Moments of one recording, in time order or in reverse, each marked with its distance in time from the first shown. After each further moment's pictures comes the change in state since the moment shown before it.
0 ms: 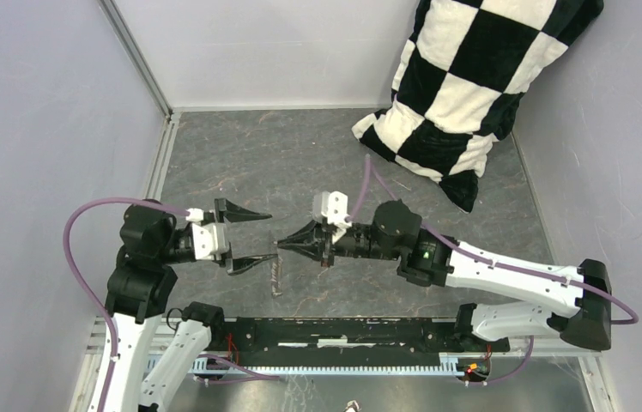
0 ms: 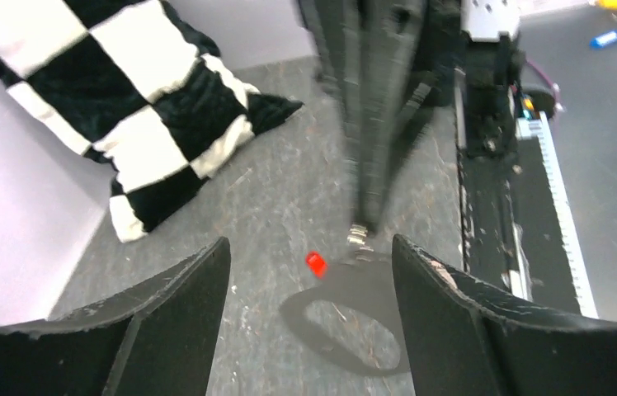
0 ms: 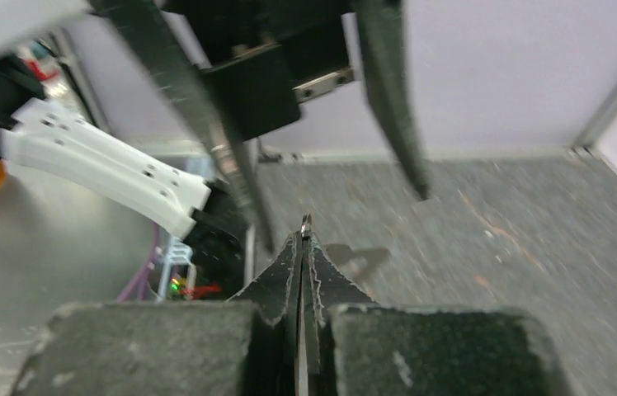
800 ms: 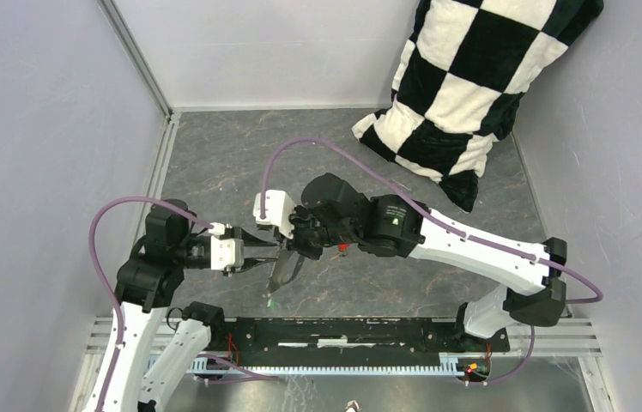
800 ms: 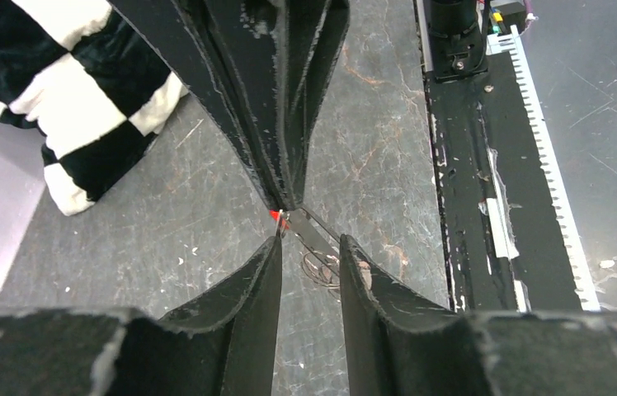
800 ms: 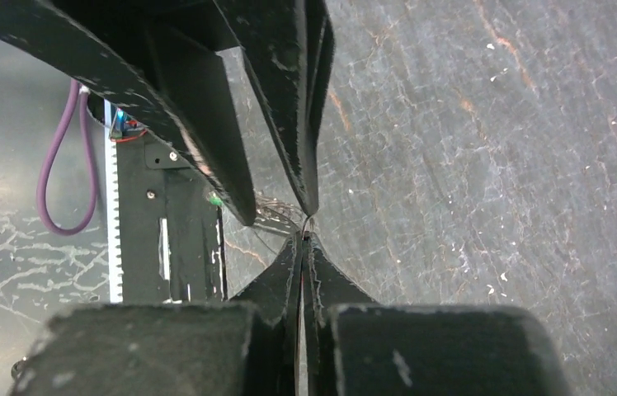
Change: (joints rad) left arm -0.022 0.025 -0.039 -0.357 -0.006 0.412; right arm 0.040 0.316 0.661 -1.007 0.172 -0.207
